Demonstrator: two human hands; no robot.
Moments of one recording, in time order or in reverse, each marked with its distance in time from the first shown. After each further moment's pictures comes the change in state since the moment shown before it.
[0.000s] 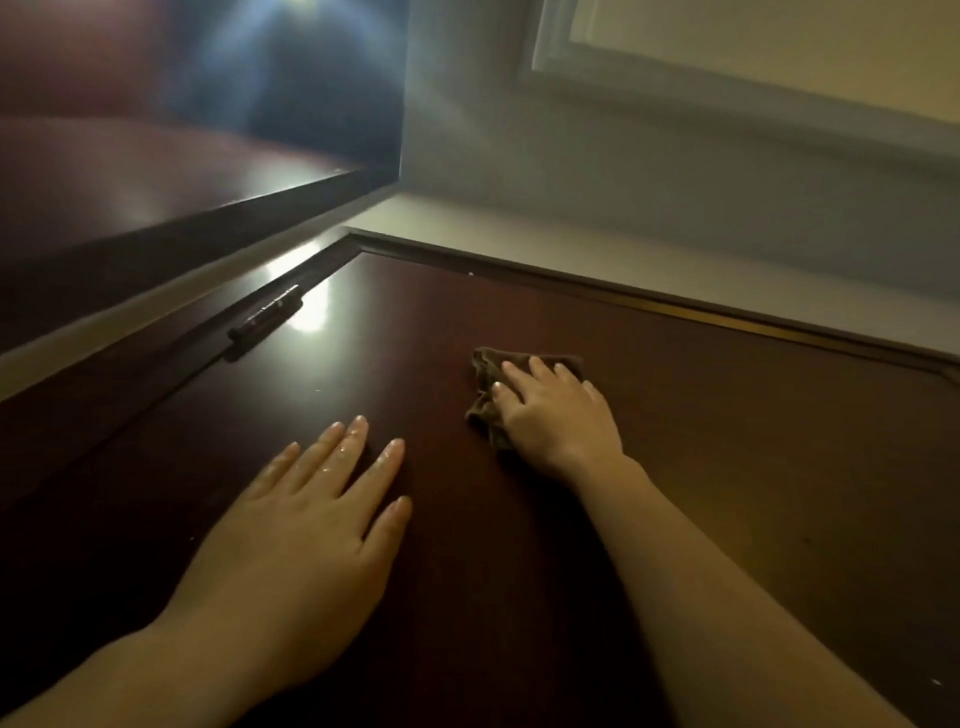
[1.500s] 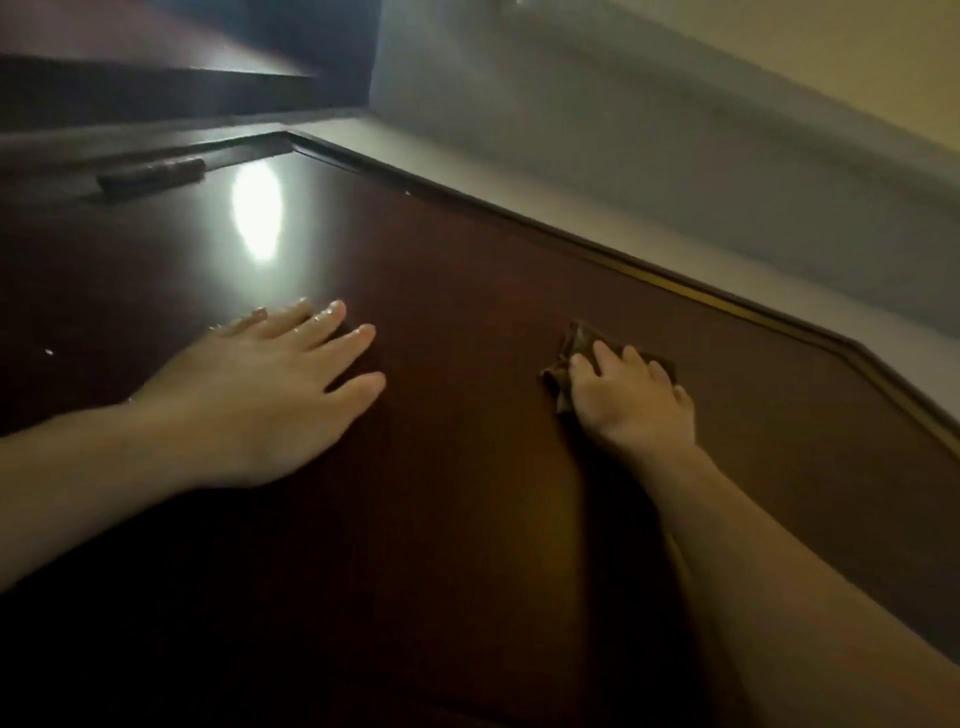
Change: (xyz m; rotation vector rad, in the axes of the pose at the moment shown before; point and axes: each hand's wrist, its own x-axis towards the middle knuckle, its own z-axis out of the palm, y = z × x) left_hand 0.022 0.070 0.003 0.127 -0.110 0.027; right_hand -0.066 0.135 -0.022 -0.041 0.031 0.309
